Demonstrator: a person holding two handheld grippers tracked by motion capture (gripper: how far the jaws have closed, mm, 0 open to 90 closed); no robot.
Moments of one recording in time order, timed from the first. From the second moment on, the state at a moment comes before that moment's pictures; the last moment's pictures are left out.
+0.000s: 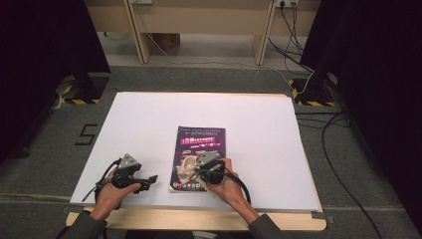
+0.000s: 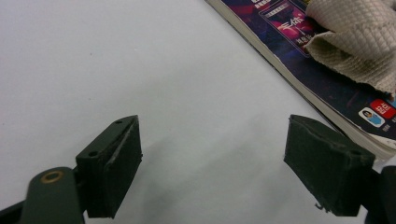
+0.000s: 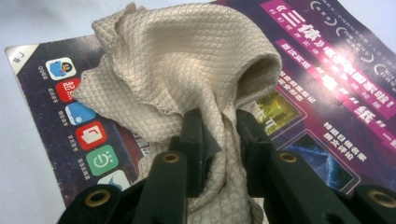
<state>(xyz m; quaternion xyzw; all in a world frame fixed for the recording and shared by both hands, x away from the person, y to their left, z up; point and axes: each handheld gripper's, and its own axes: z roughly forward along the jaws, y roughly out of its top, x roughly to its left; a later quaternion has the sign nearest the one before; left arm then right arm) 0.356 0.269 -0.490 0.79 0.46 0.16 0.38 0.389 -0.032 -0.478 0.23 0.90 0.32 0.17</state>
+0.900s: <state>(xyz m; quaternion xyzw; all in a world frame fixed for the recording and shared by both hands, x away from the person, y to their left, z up) 0.362 0.284 -0.489 0.77 0.49 0.18 0.37 0.354 0.028 -0.481 0.15 0.91 0.36 0.13</state>
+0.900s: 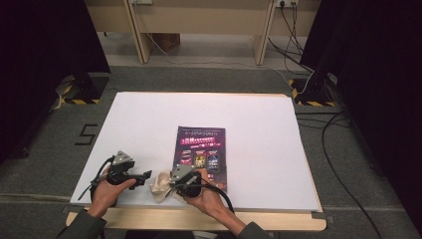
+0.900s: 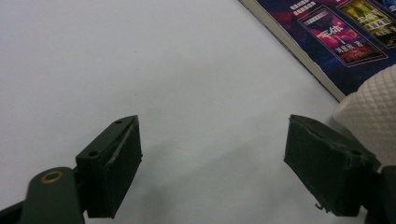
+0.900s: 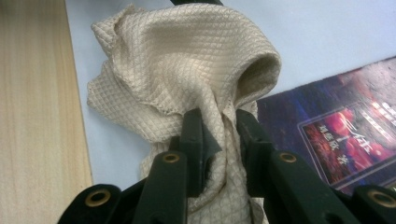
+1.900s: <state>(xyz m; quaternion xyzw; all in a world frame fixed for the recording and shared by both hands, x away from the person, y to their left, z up) 0.362 0.281 -0.491 0.77 0.48 0.17 0.37 0.354 -0.039 -0.481 0.21 0.90 0.35 0.15</state>
